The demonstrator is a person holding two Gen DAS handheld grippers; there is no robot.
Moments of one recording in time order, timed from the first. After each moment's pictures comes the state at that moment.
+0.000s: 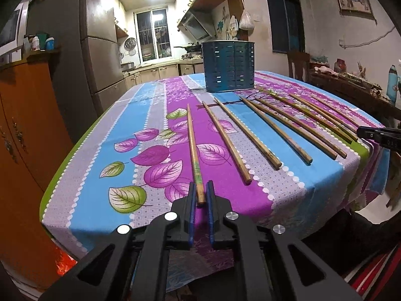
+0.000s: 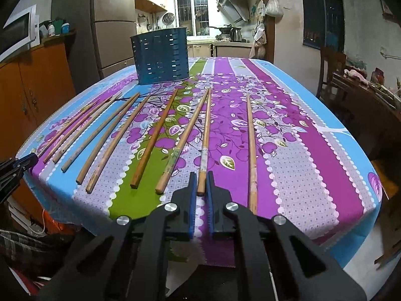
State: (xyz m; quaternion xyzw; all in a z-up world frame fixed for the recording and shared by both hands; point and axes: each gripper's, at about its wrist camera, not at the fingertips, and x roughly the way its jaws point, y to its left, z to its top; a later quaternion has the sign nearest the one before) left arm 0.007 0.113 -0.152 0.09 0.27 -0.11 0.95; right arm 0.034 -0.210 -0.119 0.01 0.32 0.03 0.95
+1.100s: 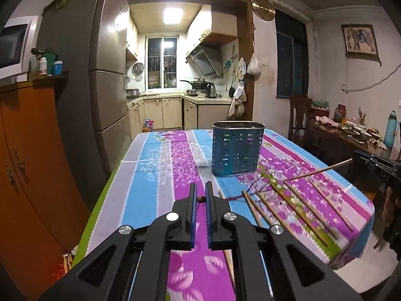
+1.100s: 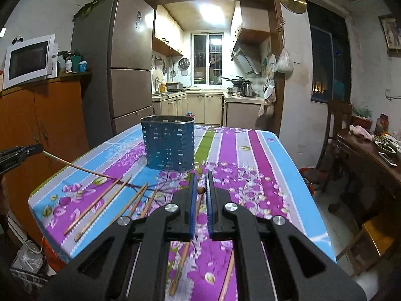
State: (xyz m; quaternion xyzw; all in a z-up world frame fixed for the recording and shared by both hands) left arm 0.056 0.118 -0.004 0.02 0.19 -0.12 0.97; right arm 0.069 -0.222 0.012 -0.02 0.18 0.07 0.98
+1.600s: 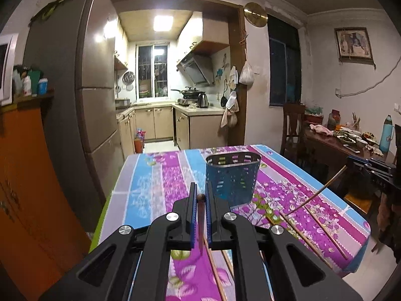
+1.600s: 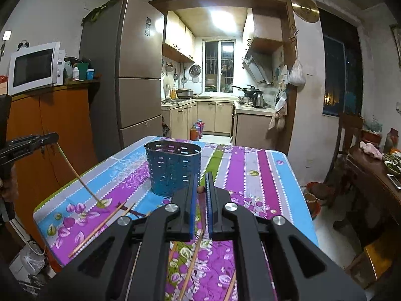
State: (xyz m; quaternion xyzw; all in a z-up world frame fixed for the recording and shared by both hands) left arm 0.105 0.100 0.053 0.04 0.16 -0.15 0.97; right arm 0.112 -0.220 0.062 -0.04 0.17 0.10 0.98
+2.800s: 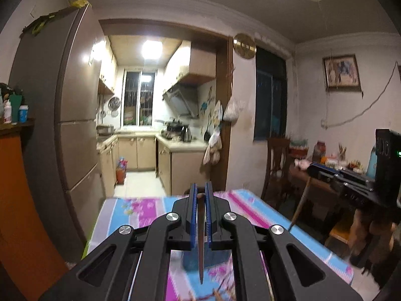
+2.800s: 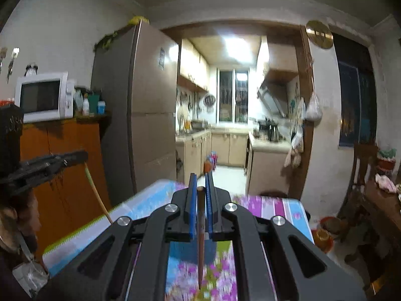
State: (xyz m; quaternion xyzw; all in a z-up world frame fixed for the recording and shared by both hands) left arm 0.157 0.063 0.144 -0.01 0.07 -0.20 0.98; right arm 0.172 -0.187 0.165 -0.03 0.07 0.14 0.99
